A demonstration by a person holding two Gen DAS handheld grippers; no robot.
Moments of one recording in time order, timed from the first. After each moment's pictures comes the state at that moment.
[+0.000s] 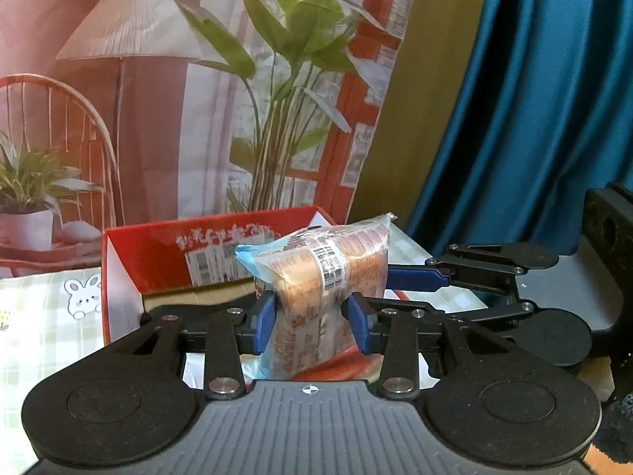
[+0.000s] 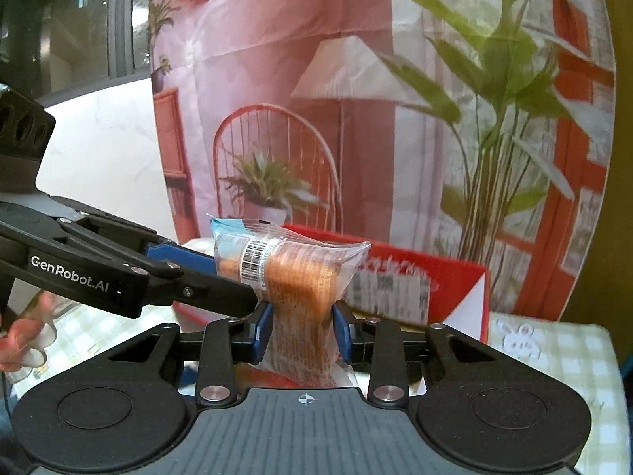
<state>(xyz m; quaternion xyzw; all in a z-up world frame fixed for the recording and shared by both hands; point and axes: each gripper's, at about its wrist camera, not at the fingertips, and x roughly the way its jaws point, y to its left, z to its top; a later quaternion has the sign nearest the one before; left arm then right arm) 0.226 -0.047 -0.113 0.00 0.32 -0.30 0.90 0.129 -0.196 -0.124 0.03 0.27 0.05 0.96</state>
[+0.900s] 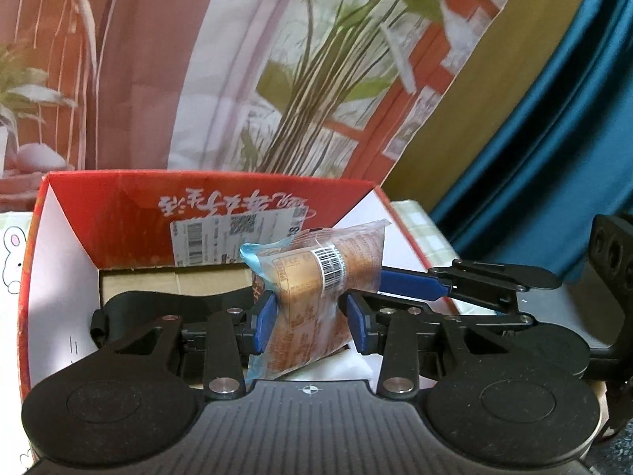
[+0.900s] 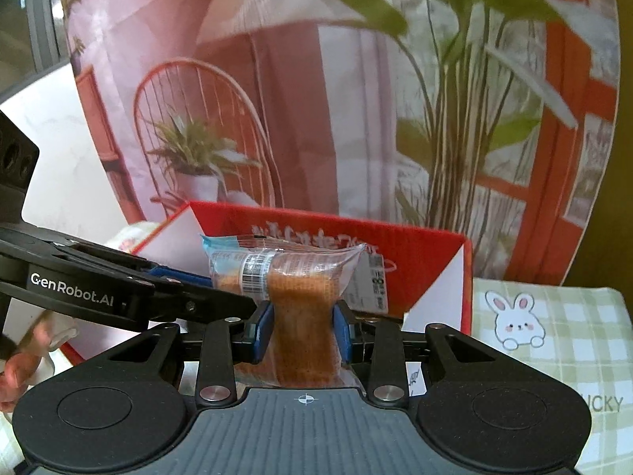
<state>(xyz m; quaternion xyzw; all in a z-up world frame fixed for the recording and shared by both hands) 0.355 -0.066 -0.189 -0.08 0.43 -0.29 0.85 0.236 -0.268 -0.196 0.10 0.36 0.01 0.93</state>
